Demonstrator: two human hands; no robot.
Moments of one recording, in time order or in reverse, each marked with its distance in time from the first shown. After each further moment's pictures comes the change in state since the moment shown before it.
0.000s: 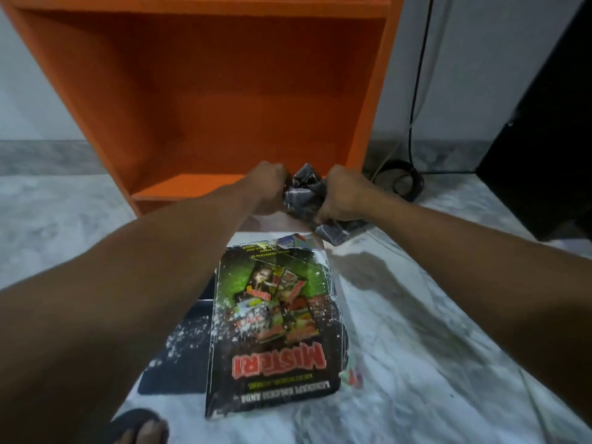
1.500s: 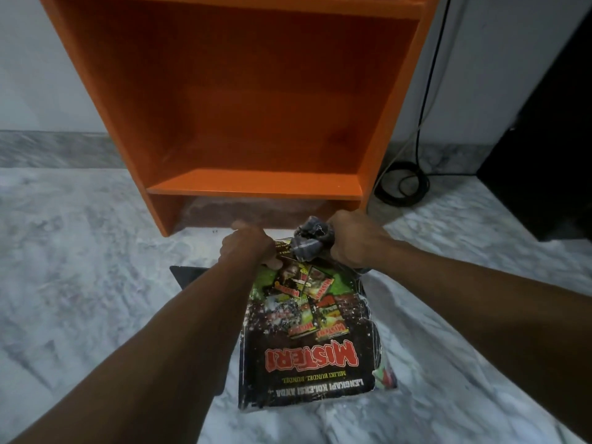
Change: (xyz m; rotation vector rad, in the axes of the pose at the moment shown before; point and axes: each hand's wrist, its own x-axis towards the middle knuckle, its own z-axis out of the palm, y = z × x) left_hand -0.033 -0.070 0.115 -0.361 -0.195 -0.691; right_hand -0.030 -0.017 0.061 -0.156 0.002 -0.020
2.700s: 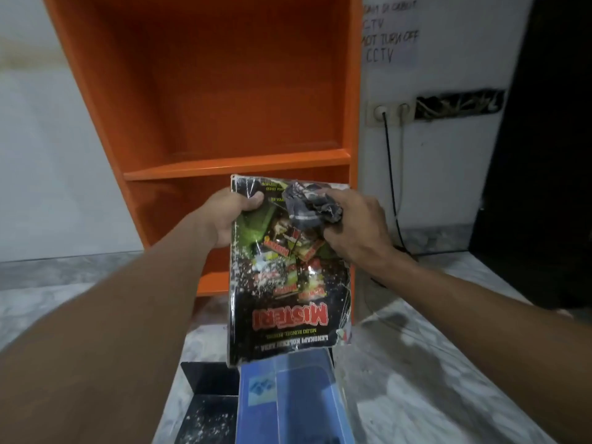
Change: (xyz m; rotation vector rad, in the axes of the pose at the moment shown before) left_hand -0.137 0.099 -0.213 -1.039 -0.035 0.416; right_hand -0.050 0.014 -0.143 0.386 0.867 -0.305
